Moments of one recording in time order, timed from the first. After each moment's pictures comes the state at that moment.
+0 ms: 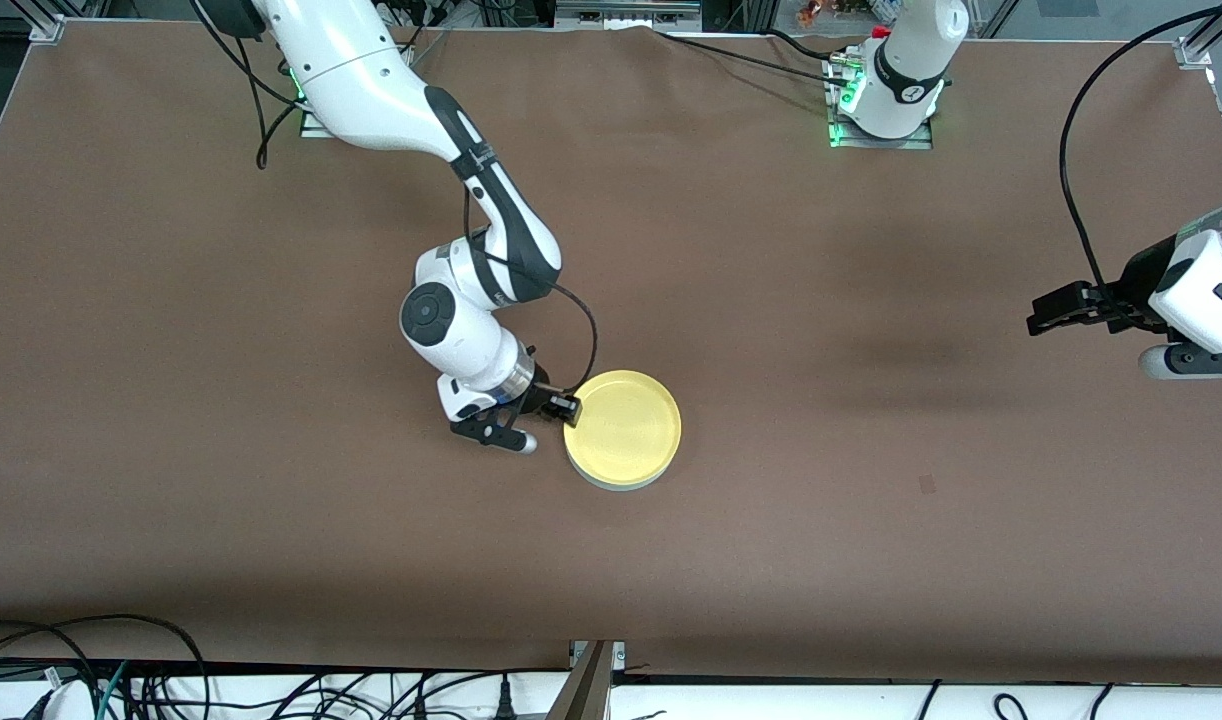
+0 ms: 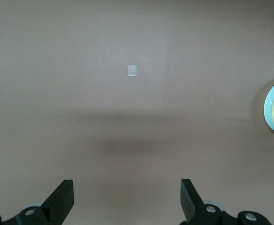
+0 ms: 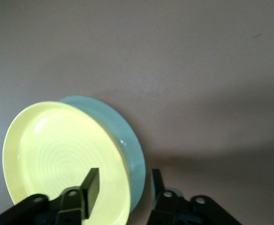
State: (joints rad) left arm 0.07 0.21 -0.06 -1.48 -0.04 1.62 -0.06; right arm 0.66 0.79 -0.16 -1.46 0.49 2.45 0.53
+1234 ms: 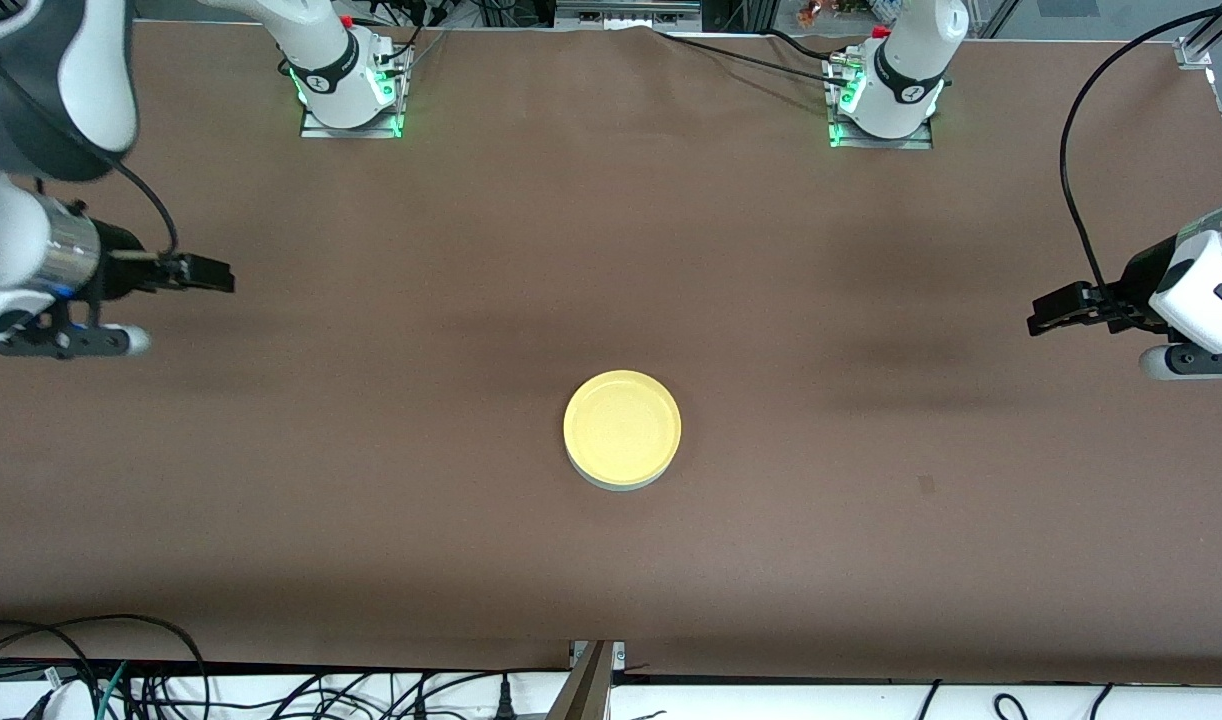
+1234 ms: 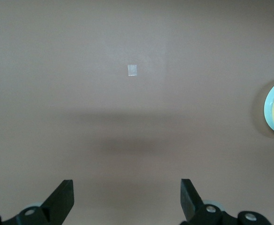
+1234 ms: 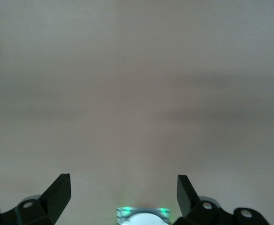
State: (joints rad) left arm 0.07 0.21 -0.06 -1.48 -0.04 1.62 -0.06; right arm 0.65 0.26 -0.70 -1.44 0.13 1.40 -0.06
